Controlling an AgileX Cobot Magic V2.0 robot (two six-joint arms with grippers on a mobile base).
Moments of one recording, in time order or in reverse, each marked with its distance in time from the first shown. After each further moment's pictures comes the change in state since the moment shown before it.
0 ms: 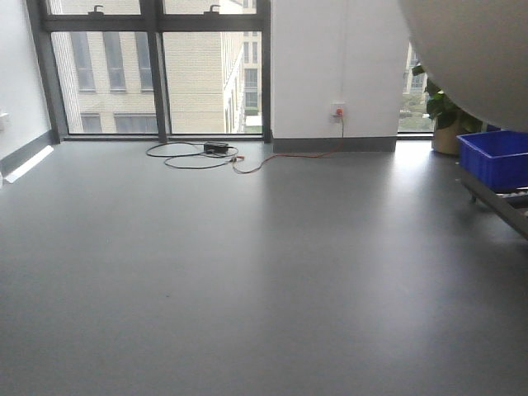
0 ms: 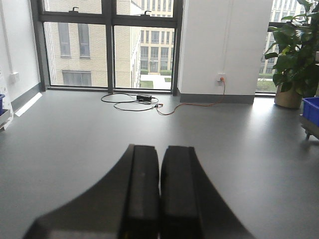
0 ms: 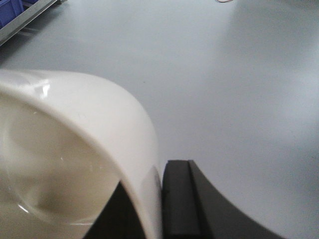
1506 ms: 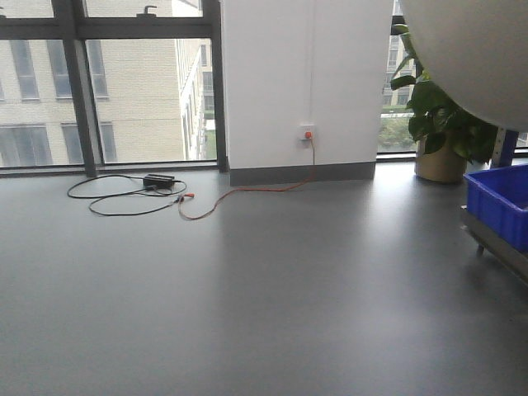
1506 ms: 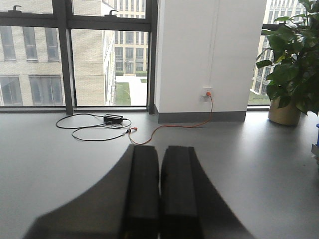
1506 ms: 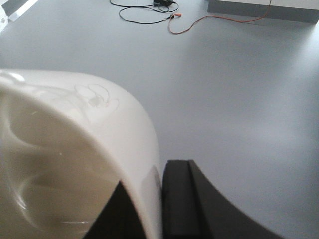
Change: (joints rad) left arm 0.000 0.000 0.000 0.000 0.000 0.000; right arm 0.000 0.000 0.000 0.000 0.000 0.000
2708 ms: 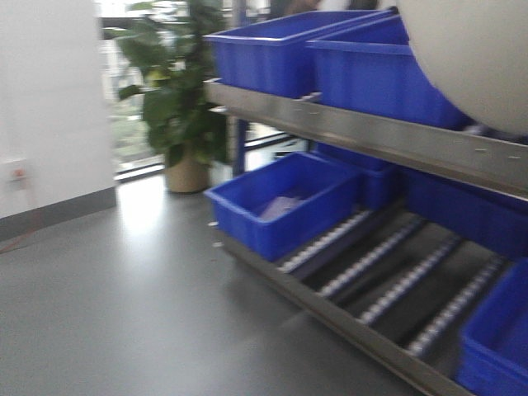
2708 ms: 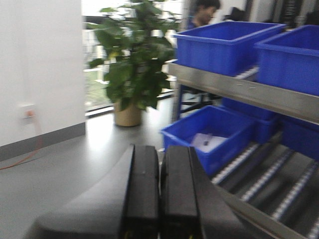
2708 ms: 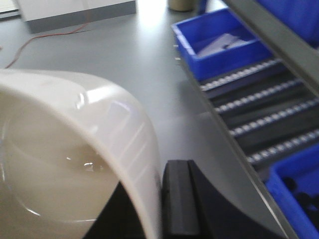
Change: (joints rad) left arm 0.000 0.000 0.000 0.000 0.000 0.000; right arm 0.000 0.001 0.000 0.000 0.000 0.000
